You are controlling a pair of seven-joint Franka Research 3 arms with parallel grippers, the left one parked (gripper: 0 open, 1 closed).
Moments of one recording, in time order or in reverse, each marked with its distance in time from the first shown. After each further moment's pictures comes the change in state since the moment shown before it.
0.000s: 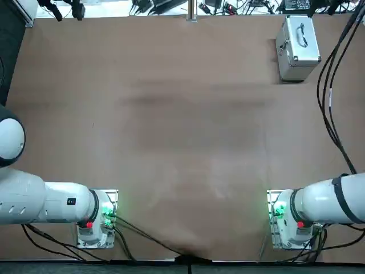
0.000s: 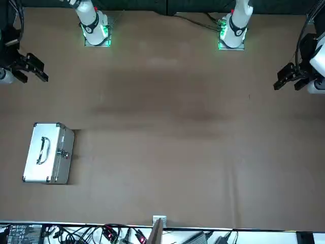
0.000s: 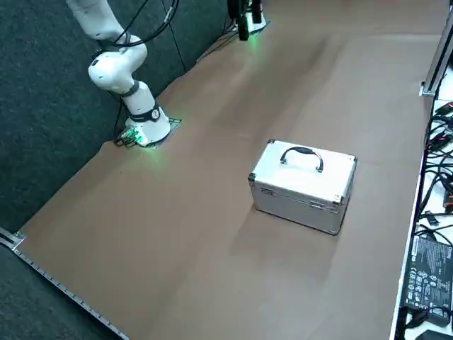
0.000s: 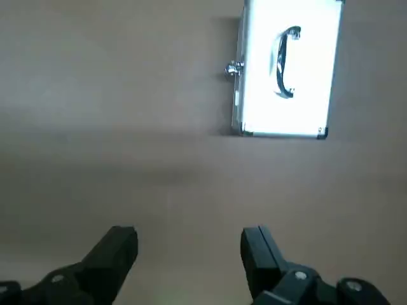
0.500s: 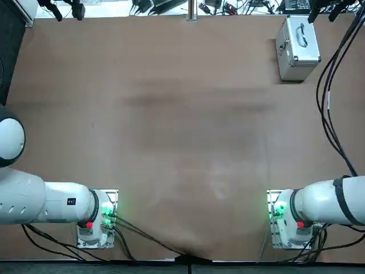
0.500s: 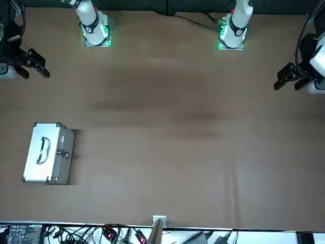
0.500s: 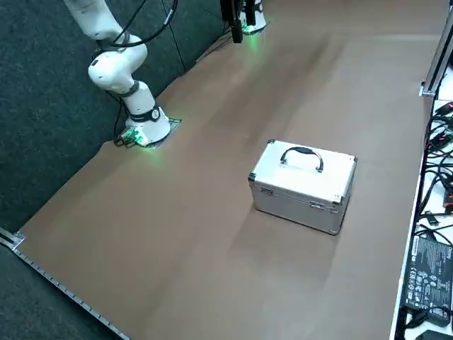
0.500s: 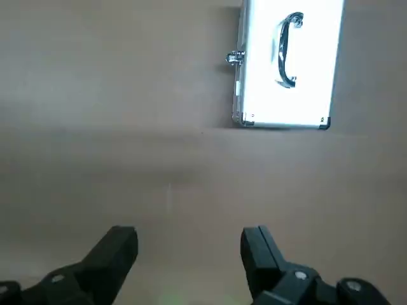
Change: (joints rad) arm -0.008 -0.049 0.006 -0.068 0.000 0.013 0.000
